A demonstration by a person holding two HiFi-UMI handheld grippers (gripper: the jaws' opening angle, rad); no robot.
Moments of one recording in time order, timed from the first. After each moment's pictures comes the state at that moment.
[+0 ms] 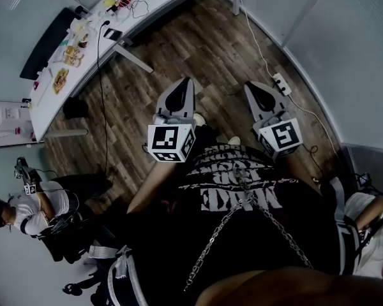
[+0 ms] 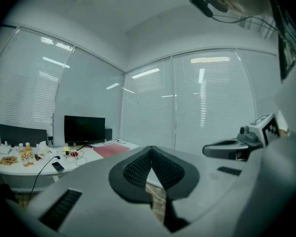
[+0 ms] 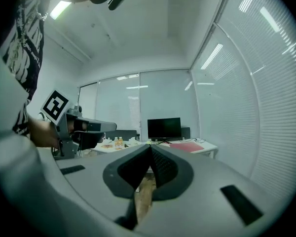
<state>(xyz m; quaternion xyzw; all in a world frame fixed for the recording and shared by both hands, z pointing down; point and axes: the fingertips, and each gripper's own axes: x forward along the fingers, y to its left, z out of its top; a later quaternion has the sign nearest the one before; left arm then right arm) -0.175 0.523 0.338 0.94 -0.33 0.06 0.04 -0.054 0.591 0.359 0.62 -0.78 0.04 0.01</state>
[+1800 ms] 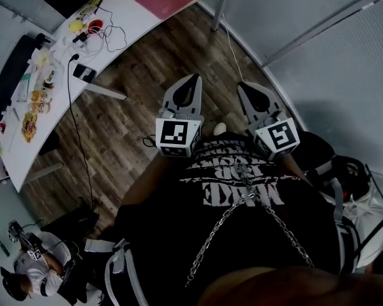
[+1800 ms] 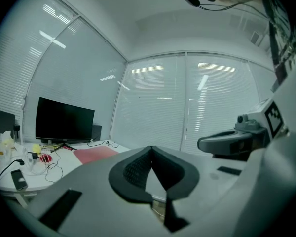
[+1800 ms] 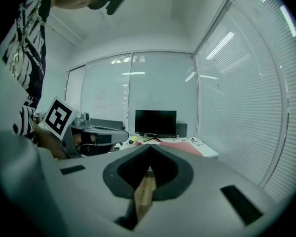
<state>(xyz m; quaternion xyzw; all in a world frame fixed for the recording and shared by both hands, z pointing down) -0.071 0.202 0.376 0.96 -0.26 0.04 0.09 0.006 0.269 0.366 0.64 -0.76 0.06 0.11</state>
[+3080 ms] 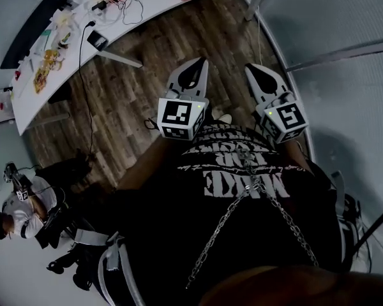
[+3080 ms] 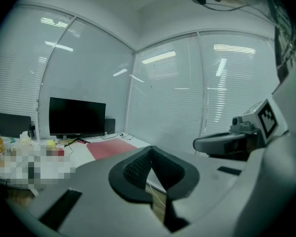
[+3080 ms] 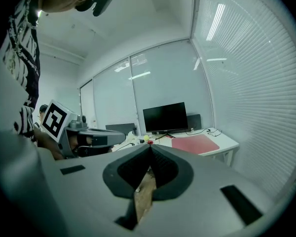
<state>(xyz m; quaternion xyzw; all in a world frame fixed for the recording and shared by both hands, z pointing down) 0.028 0.160 0.401 0.92 -0.36 0.10 0.10 0.118 0.198 0.400 0.53 -0.84 0.13 0.05</state>
